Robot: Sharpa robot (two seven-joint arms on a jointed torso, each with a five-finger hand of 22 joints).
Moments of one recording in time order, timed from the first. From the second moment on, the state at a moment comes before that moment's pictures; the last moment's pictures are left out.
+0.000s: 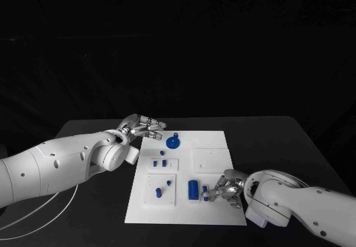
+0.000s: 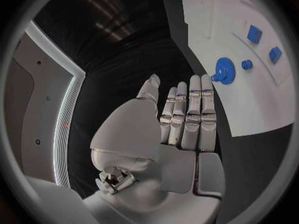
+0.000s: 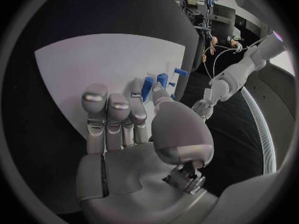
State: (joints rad) left arm 1.36 -0.73 -0.21 1.29 -0.20 -0.30 0.26; left_hand 1.36 0.03 -0.12 0.03 0.29 1.08 0.12 0.07 0.06 1.22 0.09 0.06 0.06 1.29 0.08 0.07 0.07 0.08 1.16 0.06 0.10 0.19; right arm 0.98 -0.87 0.10 1.73 -1.03 -0.15 -0.63; right_hand 1.14 -0.02 -0.01 0.02 0.13 1.29 0.02 0.07 0.14 1.41 -0.06 1.09 1.26 1.45 -0.10 1.05 0.97 0.05 1.47 -0.12 0.78 1.31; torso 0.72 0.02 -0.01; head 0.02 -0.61
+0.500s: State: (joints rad) left arm 1.36 -0.74 -0.21 1.29 -0.20 -0.30 0.26; left_hand 1.36 0.03 -0.12 0.03 0.29 1.08 0.12 0.07 0.06 1.22 0.09 0.06 0.06 1.29 0.08 0.07 0.07 0.08 1.16 0.06 0.10 0.19; right arm 0.97 -0.89 0.10 1.74 -1.03 -0.12 -0.60; right_hand 1.17 -0.10 0.06 0.01 0.12 1.29 0.02 0.07 0.13 1.40 -0.06 1.09 1.26 1.45 -0.10 1.05 0.97 0.05 1.47 -0.12 0.78 1.31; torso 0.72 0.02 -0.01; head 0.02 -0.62
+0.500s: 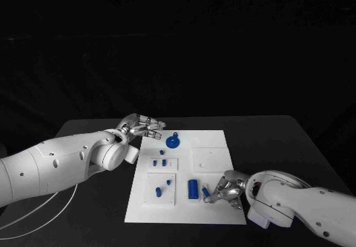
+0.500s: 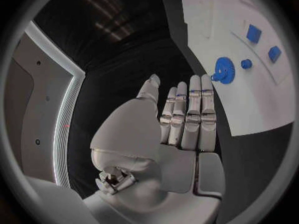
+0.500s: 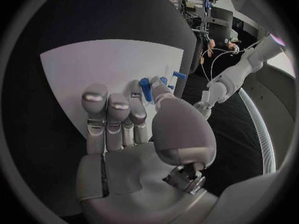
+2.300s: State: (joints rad) left arm 1.36 -0.74 -0.21 1.29 -0.20 -0.29 0.25; left_hand 1.36 0.03 -0.11 0.04 0.29 1.08 0.12 0.07 0.06 1.22 0.09 0.06 0.06 1.29 0.08 0.07 0.07 0.08 1.16 0.06 0.11 0.19; right arm 0.96 -0.88 0.09 1.74 -1.01 -0.15 -0.54; right_hand 0.94 -0.04 0.48 -0.05 0.14 1.29 0.02 0.06 0.08 1.40 -0.06 1.09 1.25 1.45 -0.10 1.04 0.97 0.05 1.47 -0.12 0.78 1.31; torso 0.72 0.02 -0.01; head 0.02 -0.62
